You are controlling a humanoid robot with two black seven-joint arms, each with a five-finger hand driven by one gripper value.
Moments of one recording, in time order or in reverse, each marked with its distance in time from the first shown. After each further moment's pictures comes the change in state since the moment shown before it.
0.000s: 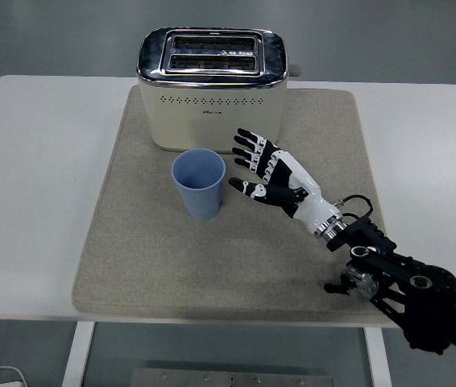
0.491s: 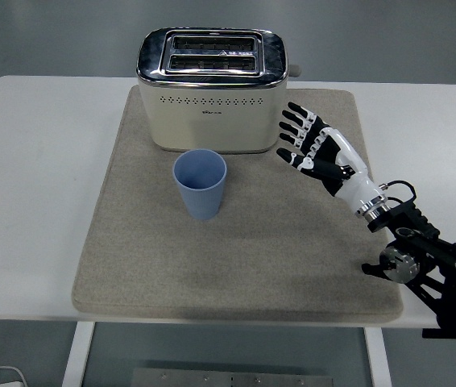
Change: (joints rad) left arm 0.000 0.000 0.000 -0.001 0.001 0.000 0.000; right arm 0.004 -0.120 0.099 -0.002 0.094 0.070 0.000
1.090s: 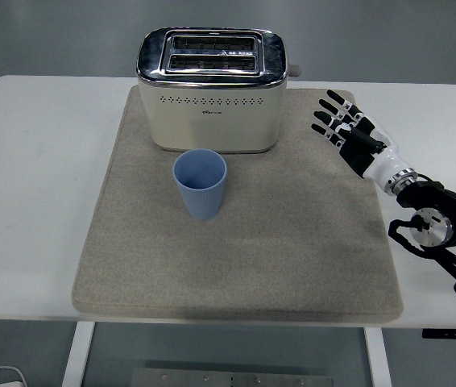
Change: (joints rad) left arm 0.000 0.000 0.000 0.001 0.001 0.000 0.000; right arm 0.104 -0.069 0.010 -0.027 0.391 0.030 -0.317
